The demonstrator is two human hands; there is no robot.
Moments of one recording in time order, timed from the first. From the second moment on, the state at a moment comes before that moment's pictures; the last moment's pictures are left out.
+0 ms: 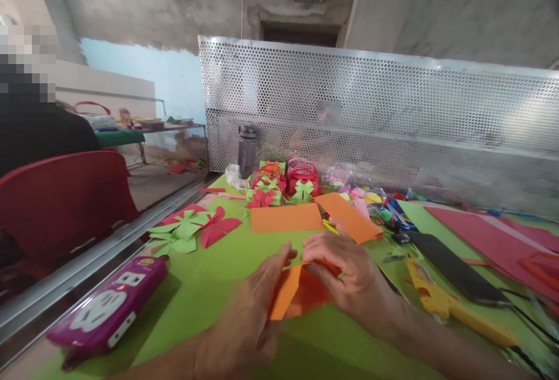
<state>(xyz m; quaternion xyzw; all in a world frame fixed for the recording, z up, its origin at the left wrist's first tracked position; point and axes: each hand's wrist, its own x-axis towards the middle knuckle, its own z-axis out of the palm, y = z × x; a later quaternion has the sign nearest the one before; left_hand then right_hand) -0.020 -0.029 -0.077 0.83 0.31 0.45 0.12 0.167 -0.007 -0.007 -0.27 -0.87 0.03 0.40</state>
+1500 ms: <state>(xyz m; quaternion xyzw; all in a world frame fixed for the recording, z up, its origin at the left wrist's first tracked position) -0.027 -0.049 -0.066 0.82 0.29 0.47 0.16 0.168 -0.019 -0.018 -0.20 -0.86 -0.21 0.41</state>
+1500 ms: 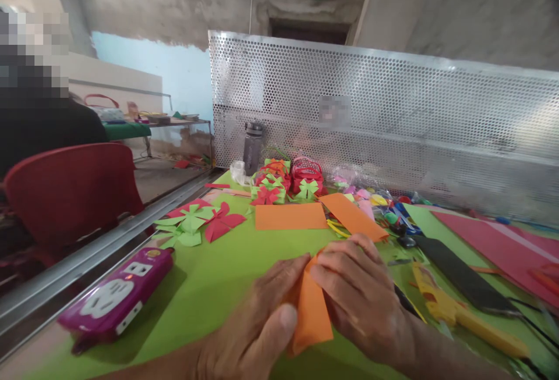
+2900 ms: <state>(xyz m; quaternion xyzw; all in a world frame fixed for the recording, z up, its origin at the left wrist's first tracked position) -0.012 -0.029 -0.054 0.78 0.26 0.48 0.30 0.165 -0.027 -0.010 -0.25 -0.89 -0.13 0.36</state>
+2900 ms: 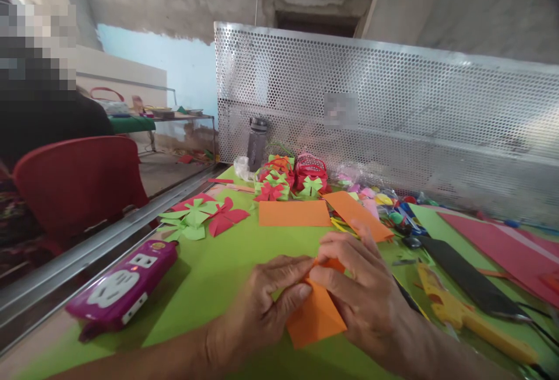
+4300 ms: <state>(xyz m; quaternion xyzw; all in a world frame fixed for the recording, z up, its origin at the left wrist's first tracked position) -0.006 -0.040 -0.038 0.73 0.33 0.54 0.25 0.167 -0.032 0.008 -0.36 -0.85 -0.07 0.37</state>
